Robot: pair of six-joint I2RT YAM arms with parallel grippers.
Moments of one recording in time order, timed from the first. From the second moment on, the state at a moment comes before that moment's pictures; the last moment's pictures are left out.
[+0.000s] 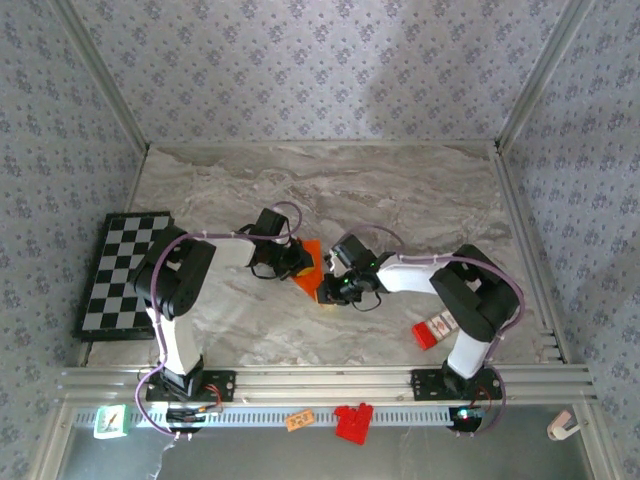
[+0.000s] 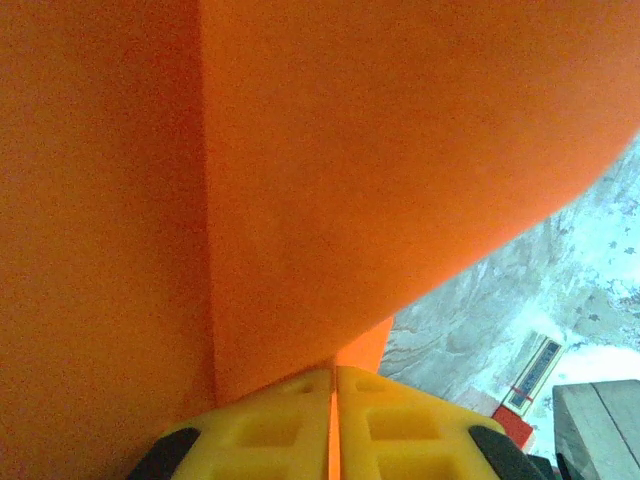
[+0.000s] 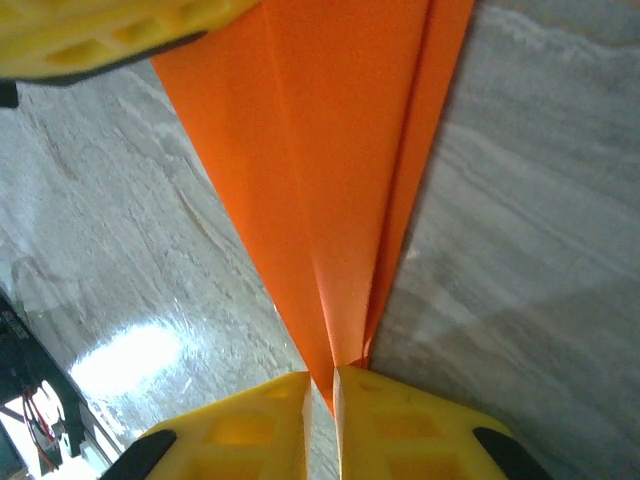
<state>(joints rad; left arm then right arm) -0.52 1.87 0.93 -0.09 0.60 -0.94 0.77 1.72 0.81 -0.15 -0.49 0.70</state>
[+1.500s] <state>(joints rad) -0.51 1.84 0.93 -0.06 0.61 -0.90 0.70 1.75 0.83 -0.16 -0.52 0.66</state>
